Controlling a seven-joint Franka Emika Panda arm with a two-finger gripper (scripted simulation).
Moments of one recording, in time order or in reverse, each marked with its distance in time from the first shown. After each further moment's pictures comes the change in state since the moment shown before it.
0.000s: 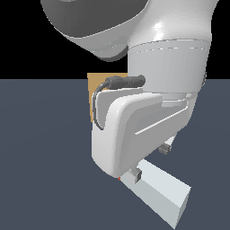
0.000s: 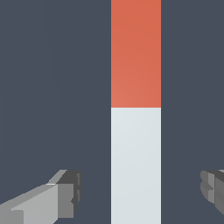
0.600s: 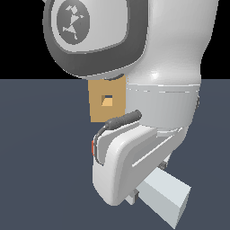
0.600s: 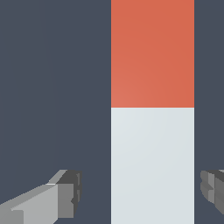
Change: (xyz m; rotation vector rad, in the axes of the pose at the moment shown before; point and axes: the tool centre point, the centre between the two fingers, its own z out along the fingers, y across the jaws) arm 0.001 -0.001 0.038 0.000 0.001 0.000
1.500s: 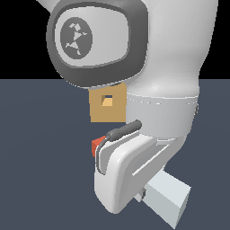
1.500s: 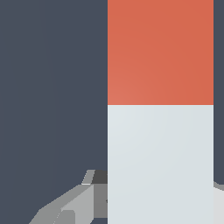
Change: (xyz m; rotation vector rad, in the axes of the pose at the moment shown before) arm 0.000 0.001 0.012 0.000 0.000 0.000
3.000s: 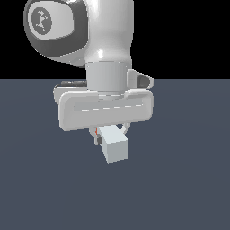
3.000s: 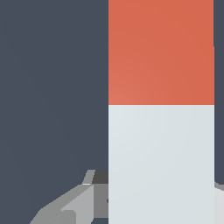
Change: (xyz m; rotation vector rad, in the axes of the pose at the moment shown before) arm 0.110 0.003 -0.042 0.002 0.002 0.405
